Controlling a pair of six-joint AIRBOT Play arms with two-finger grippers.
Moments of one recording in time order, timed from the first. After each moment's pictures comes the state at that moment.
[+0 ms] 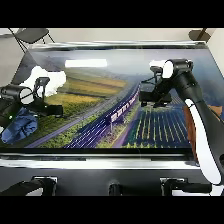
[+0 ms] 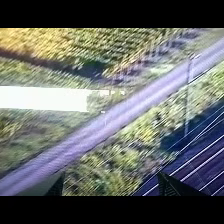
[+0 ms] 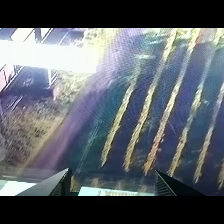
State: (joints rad) left arm -0.19 -1.22 1.21 1.65 -1.35 -1.74; right arm 0.22 -1.54 1.65 -1.46 1.56 1.78
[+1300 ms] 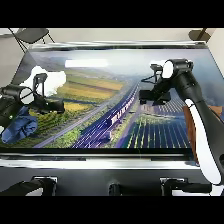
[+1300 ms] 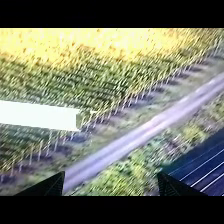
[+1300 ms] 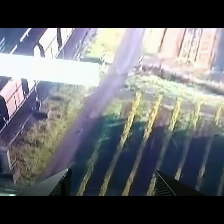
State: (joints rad) left arm -0.19 -1.22 1.21 1.63 -1.24 -1.83; right arm 0.22 -1.54 1.65 -1.46 1.50 1.78
